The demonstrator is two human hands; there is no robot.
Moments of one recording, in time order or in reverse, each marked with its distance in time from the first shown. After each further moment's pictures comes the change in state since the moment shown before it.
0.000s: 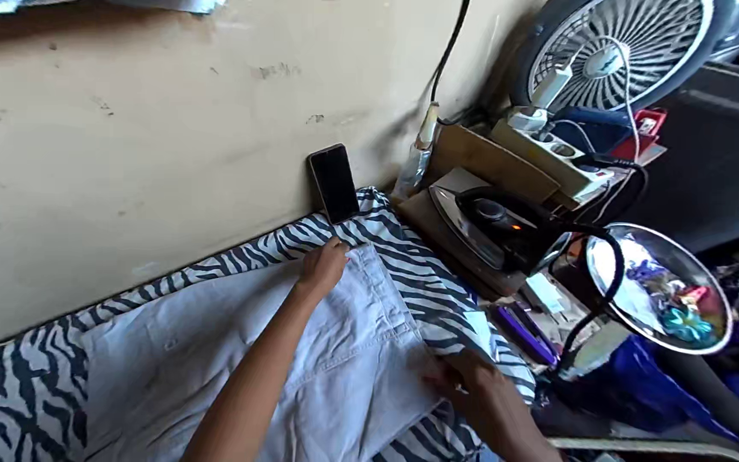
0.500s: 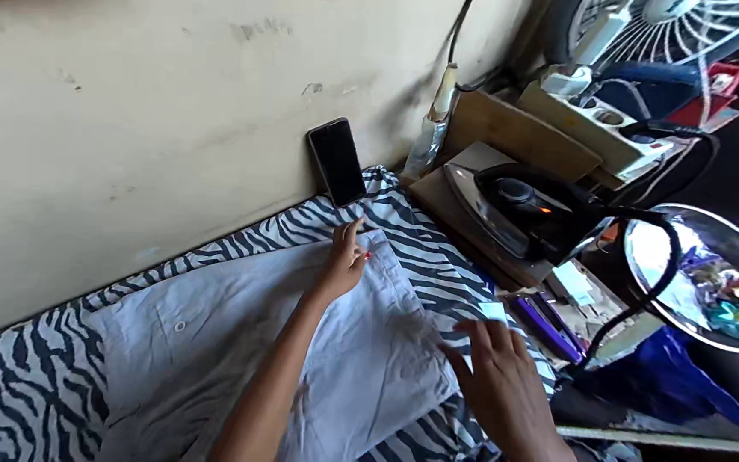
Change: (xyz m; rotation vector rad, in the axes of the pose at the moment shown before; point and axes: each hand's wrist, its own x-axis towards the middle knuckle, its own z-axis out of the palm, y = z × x) left_hand -0.013 -0.003 0.045 -0.614 0.254 0.194; right_hand 0.012 -0.031 -0.004 -0.076 0.233 -0.050
